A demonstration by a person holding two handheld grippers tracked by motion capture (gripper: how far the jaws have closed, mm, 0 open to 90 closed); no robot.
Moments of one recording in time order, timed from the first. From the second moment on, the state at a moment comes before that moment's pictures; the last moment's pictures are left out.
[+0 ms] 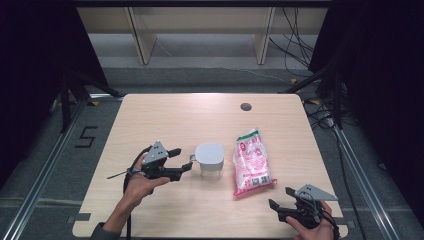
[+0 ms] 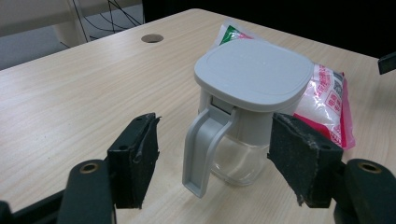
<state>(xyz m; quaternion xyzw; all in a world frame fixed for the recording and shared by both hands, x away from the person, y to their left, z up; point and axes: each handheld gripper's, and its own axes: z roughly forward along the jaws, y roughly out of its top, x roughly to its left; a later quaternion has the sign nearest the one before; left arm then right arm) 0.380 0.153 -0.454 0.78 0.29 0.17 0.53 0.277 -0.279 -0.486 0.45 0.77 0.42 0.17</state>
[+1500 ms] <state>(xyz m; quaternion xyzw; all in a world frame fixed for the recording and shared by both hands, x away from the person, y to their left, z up) 0.383 0.124 -0.429 0.77 0.25 0.19 0.56 0.279 -0.278 -0.485 0.44 0.76 0.44 0.18</state>
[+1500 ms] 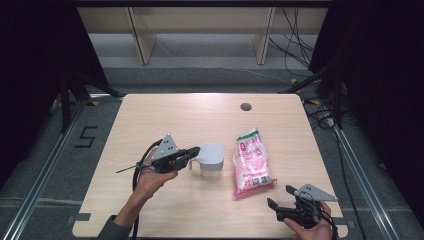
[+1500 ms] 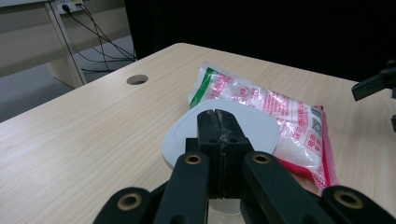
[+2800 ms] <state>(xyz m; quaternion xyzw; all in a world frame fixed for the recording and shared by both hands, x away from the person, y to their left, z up) 0.390 0.127 -0.443 0.77 0.27 0.18 0.55 0.276 -0.275 -0.485 0.45 0.76 0.44 0.17</state>
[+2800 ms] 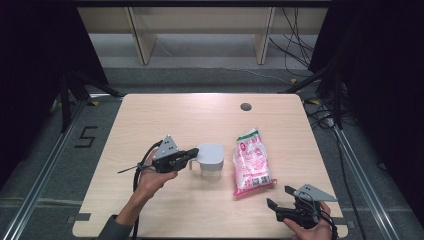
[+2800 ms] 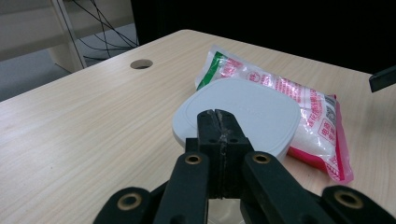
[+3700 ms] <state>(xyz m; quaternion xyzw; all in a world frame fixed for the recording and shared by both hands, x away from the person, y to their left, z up) 0.400 0.128 -0.447 0.76 0.27 0.20 0.55 0.284 -0.263 -0.483 0.43 0.77 0.43 0.17</state>
